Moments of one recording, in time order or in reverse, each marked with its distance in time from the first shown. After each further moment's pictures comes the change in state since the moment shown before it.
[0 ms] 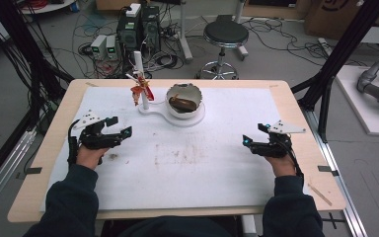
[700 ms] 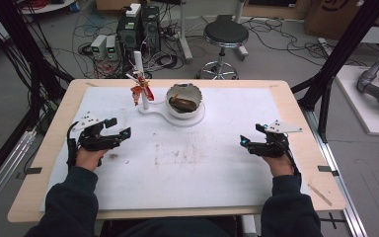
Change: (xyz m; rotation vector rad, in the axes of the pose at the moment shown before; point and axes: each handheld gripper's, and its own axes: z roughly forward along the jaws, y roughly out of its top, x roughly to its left) left arm 0.000 -0.004 -0.003 -0.003 0.012 -0.007; right arm 0.005 0.002 0.005 0.018 0.002 0.000
